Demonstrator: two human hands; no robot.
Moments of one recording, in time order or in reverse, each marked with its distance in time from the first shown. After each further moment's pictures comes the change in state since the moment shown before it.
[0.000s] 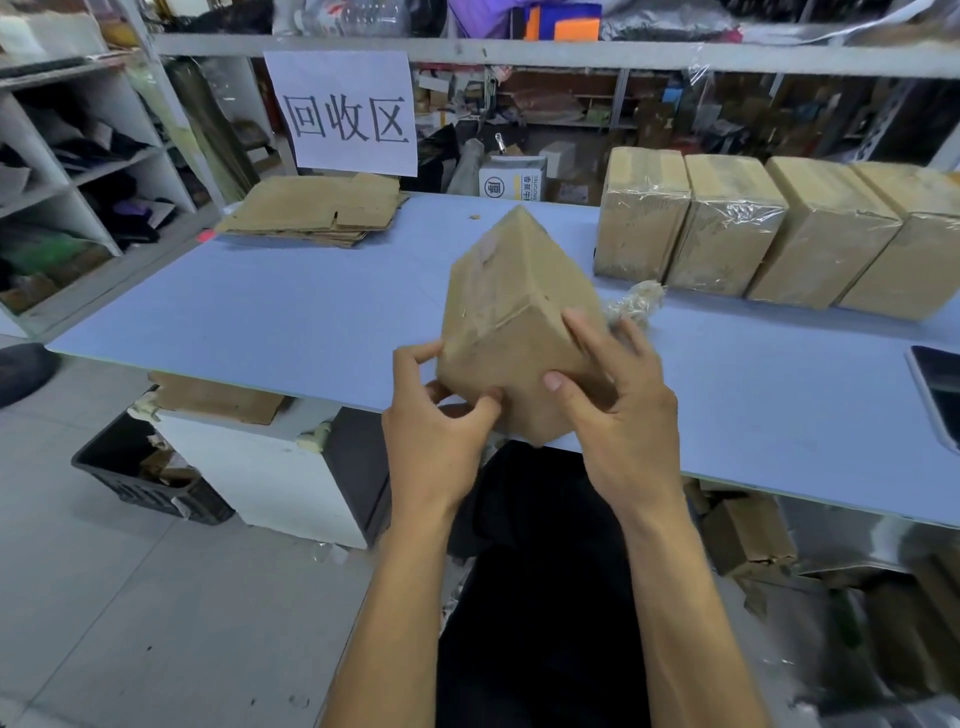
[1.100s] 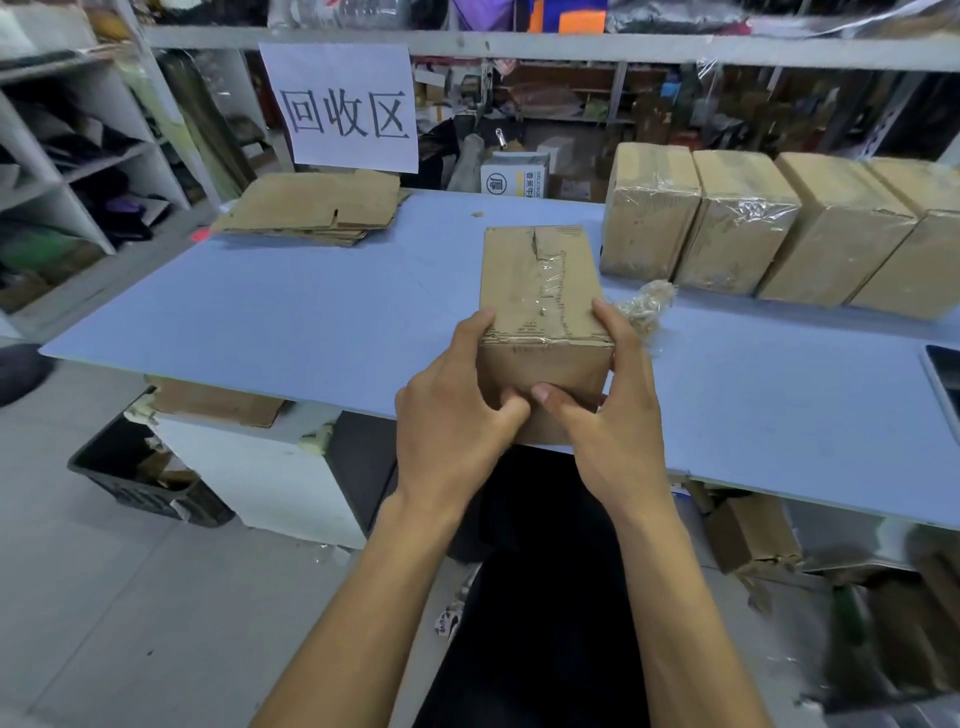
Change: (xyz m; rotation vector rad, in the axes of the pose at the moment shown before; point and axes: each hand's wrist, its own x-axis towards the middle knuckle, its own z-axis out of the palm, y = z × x) left_hand 0.021 0.002 0.002 0.415 -0.037 0.349; right_hand 0.004 0.006 0.023 0.101 0.023 0.146
